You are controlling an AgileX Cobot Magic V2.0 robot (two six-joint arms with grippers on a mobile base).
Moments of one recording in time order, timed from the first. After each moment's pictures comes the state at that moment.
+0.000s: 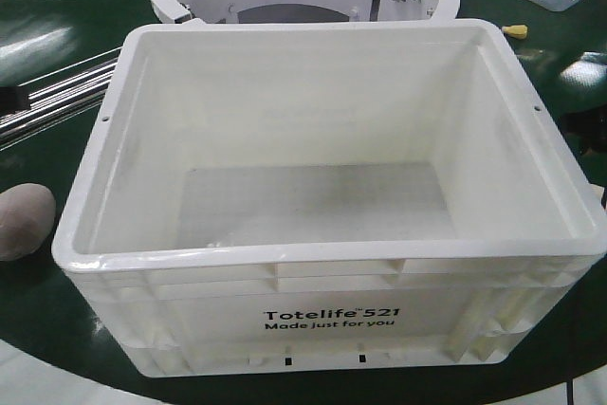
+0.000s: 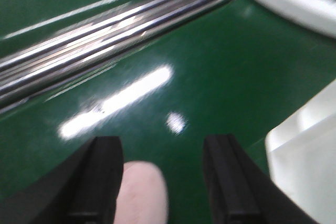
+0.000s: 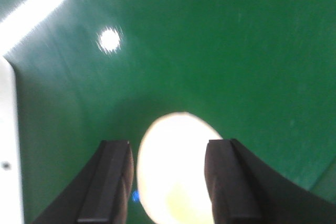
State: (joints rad) left arm -0.04 1.17 -0.89 0.24 0.60 -0.39; right arm -0.12 1.47 -1.04 -0.11 0.78 0.05
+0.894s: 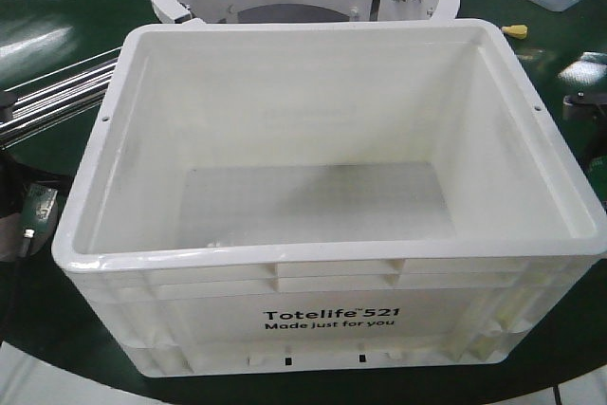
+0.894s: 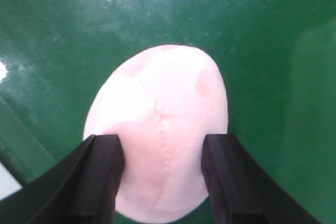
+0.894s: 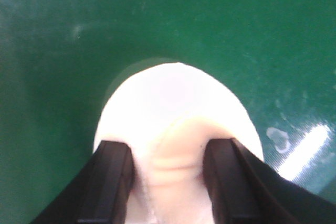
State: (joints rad) left arm -0.04 1.52 -0.90 0.27 0.77 -0.39; right arm -0.12 1.75 -1.06 -0.22 0.82 0.16
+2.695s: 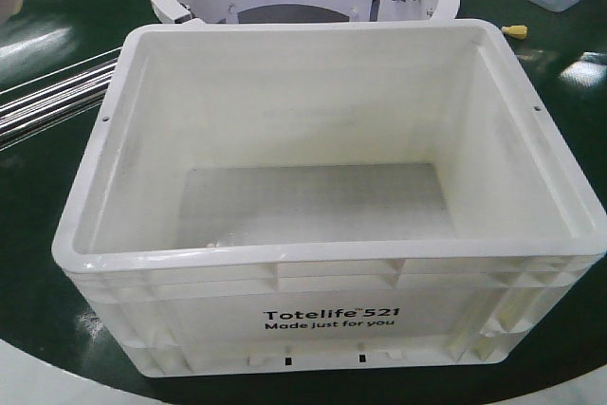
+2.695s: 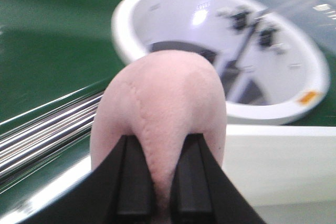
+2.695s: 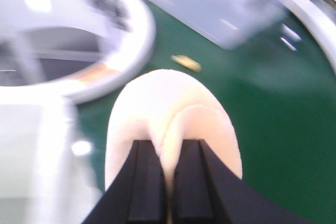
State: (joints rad) left arm -0.15 1.05 -1.23 -0.08 0.67 -0.17; right arm 0.05 1.01 -1.10 -0.11 0.62 0.04
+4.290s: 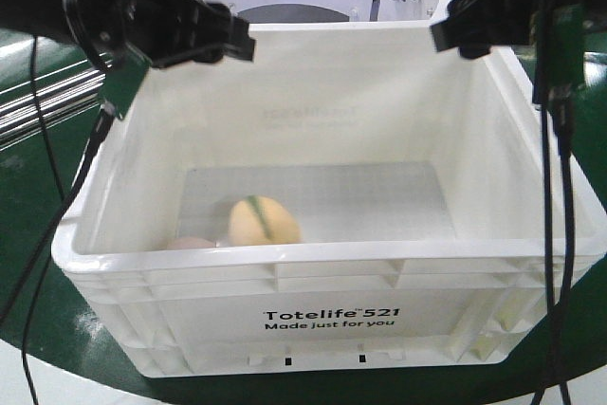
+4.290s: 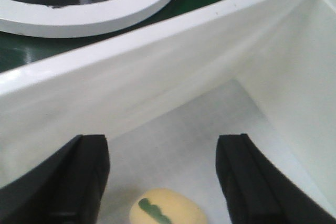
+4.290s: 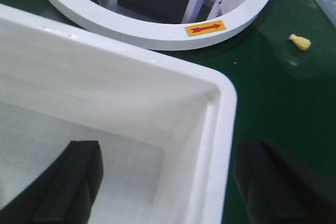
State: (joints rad) left arm -0.48 1.44 -1.45 -0.15 0.82 -0.11; right arm 0.50 1.32 -1.41 -0.35 0.97 0.25
